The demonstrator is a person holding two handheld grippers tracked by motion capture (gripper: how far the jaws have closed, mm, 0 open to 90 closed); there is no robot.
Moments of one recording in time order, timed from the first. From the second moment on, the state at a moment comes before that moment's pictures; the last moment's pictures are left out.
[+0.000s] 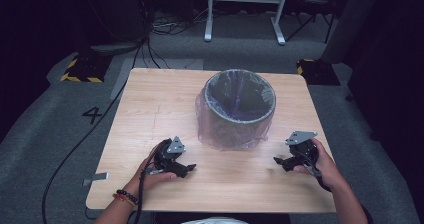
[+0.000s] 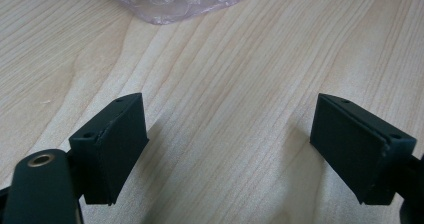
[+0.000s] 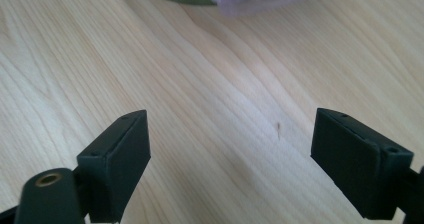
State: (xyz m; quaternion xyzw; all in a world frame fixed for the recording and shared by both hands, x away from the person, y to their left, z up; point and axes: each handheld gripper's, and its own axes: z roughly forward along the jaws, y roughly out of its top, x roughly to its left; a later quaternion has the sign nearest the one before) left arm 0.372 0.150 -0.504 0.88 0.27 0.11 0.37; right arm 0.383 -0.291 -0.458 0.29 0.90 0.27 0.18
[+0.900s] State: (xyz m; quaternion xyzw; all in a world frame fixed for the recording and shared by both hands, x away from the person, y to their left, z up) left arm 0.372 0.150 -0.504 0.88 0.27 0.11 0.37; right arm 0.346 -0.357 -0.504 0.42 0.82 0.36 0.19
